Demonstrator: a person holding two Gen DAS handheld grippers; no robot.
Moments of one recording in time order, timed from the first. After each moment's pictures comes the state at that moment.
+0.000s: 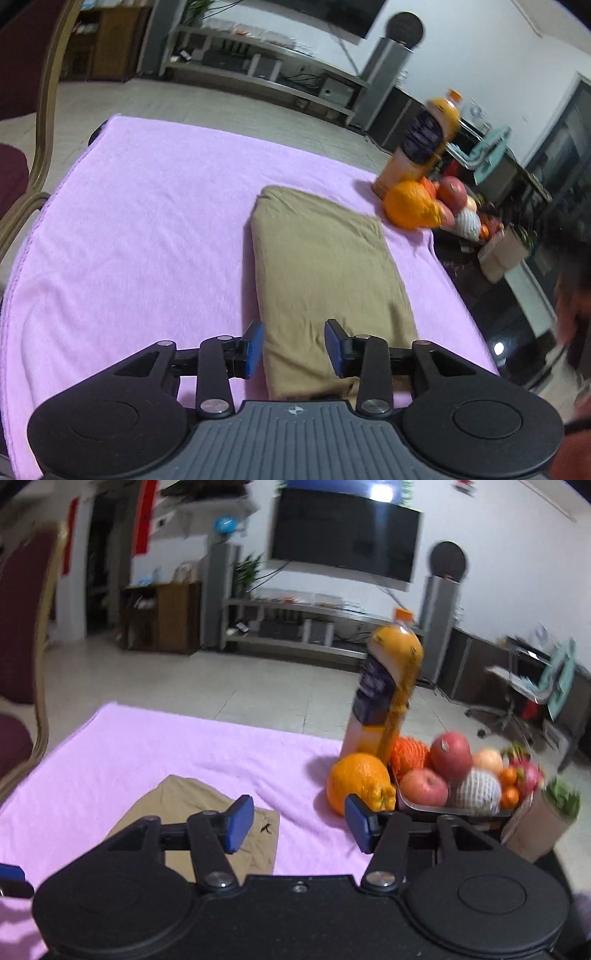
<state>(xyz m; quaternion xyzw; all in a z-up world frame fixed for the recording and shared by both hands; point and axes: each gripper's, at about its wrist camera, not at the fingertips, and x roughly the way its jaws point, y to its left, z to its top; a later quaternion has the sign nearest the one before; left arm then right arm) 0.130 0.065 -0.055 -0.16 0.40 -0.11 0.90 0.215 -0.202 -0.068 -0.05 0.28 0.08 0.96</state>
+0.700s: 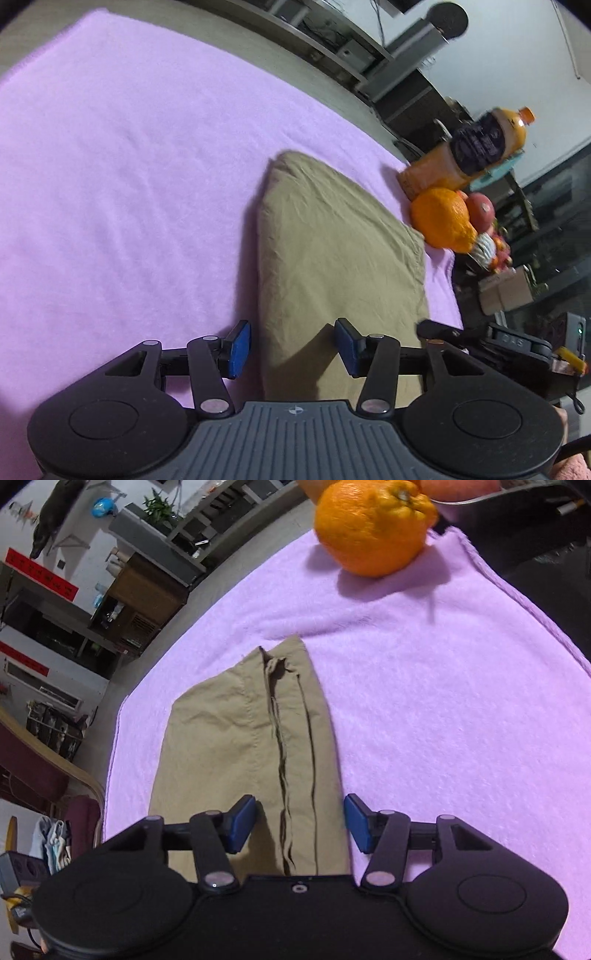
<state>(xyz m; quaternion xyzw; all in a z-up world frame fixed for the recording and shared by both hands) 0.245 0.070 -0.140 -0.26 0.47 -0.16 0.83 0.293 -0.239 -0.203 0.27 0.50 0.13 0.81</state>
